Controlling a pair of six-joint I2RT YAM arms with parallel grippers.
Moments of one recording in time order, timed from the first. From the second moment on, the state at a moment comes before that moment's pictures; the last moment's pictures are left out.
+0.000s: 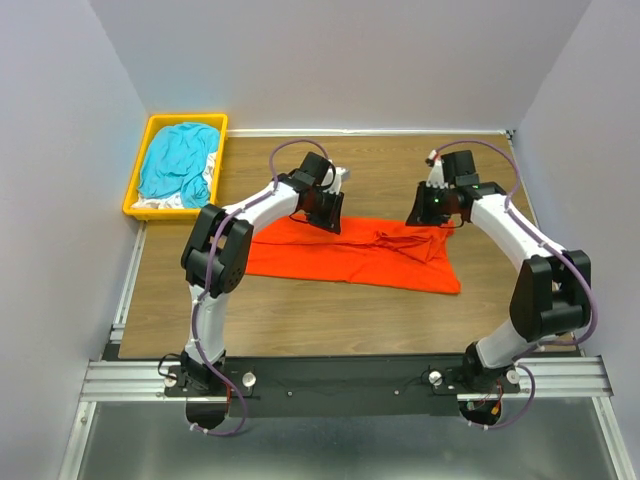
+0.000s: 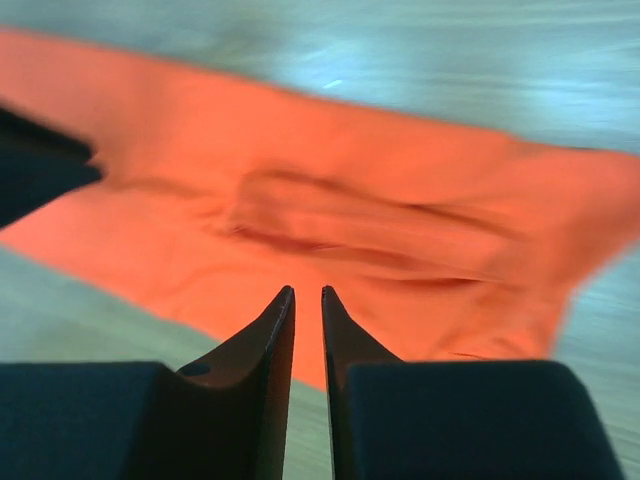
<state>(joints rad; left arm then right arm) -0.52 2.06 1.56 -0.51 0.39 -0.18 0.15 1.57 1.19 -0.57 -0.26 0.24</state>
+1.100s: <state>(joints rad) -0.52 2.01 1.38 -0.39 0.29 -0.16 0.25 1.95 1.43 -0.55 -0.18 0.26</state>
